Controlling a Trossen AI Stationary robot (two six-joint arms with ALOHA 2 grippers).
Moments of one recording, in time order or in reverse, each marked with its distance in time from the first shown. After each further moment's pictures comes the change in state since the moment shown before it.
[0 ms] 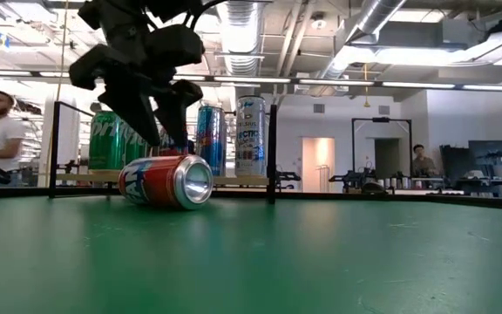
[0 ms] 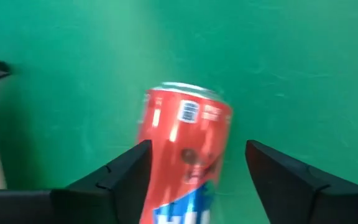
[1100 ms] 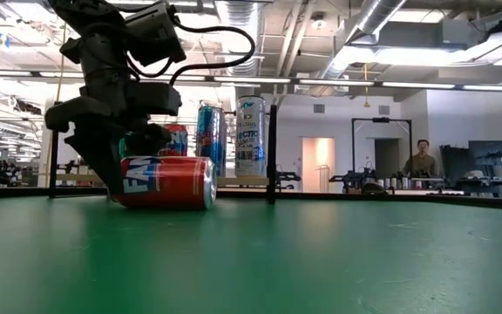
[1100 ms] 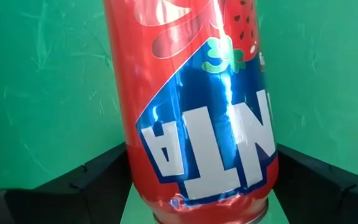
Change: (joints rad) left arm 0.050 0.000 -0.201 0.093 -0.003 -0.154; right arm 0.187 -0.421 -0.244 0.045 0.462 0.091
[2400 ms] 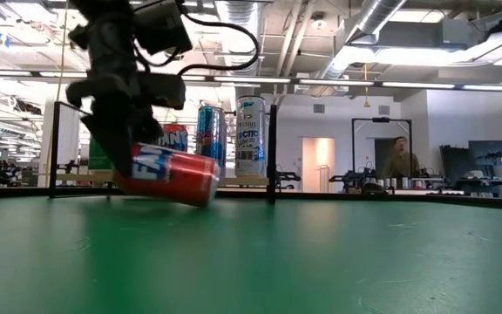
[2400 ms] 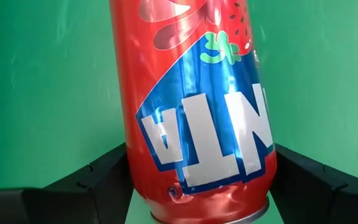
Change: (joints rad) left arm 0.000 0.000 0.064 -0.067 0.017 -0.263; right arm 0.296 -0.439 -0.972 0.804 0.372 0.245
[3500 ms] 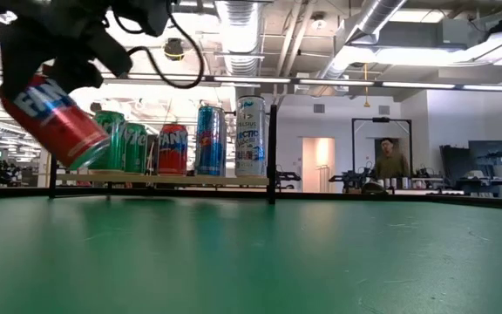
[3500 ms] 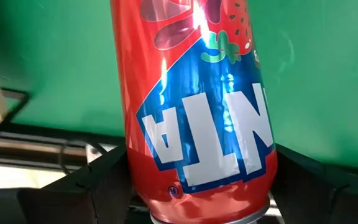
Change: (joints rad) left arm -0.041 -0.001 0.367 -1.114 0.035 -0.134; right arm -0.306 0.008 0.000 0.436 -0.374 -0.469
